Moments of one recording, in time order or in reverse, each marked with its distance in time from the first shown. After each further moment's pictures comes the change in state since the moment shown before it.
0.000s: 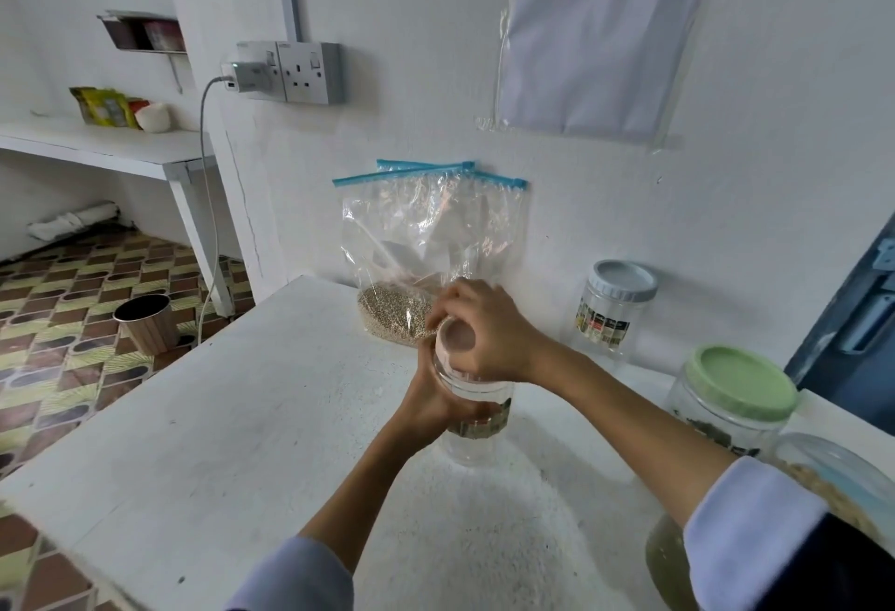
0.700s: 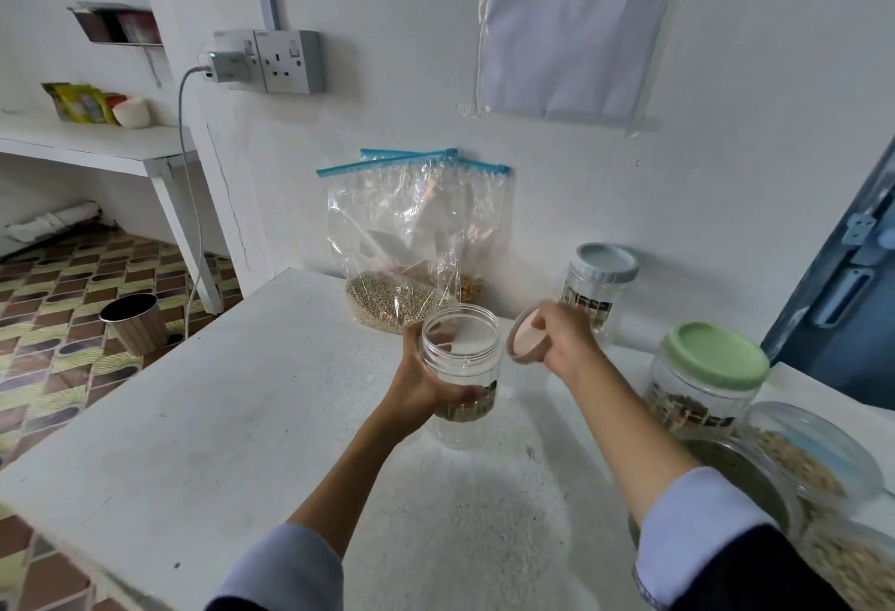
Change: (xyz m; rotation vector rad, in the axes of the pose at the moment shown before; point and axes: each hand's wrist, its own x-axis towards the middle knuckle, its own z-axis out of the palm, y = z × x) left_hand -0.008 0.005 0.002 0.068 0.009 -0.020; right_hand -0.019 0.080 0.019 1.160 0.673 0.974
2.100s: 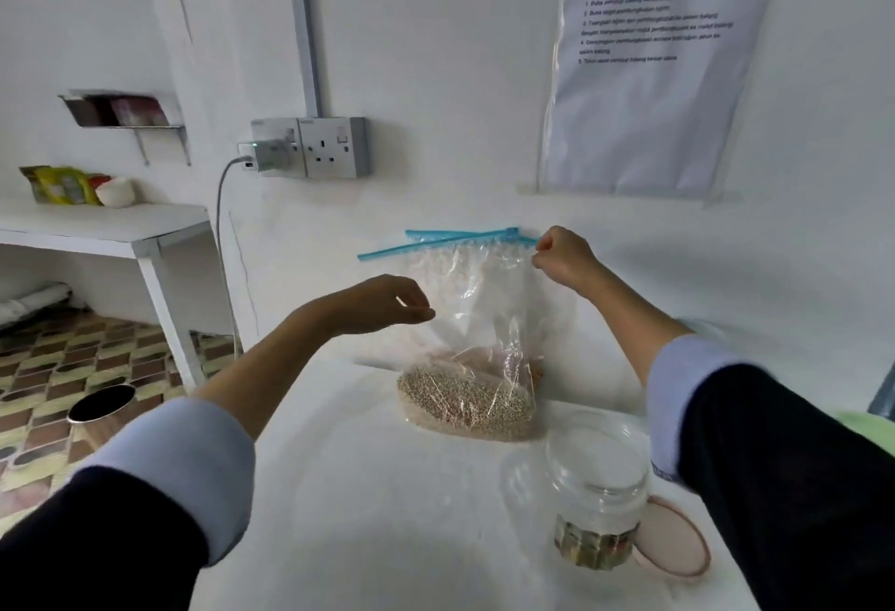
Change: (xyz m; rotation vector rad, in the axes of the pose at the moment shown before) left_hand 0.154 0.099 -0.211 0.803 -0.332 0.093; right_hand 0.070 -0.134 0.141 -0.902 0.080 -0.593
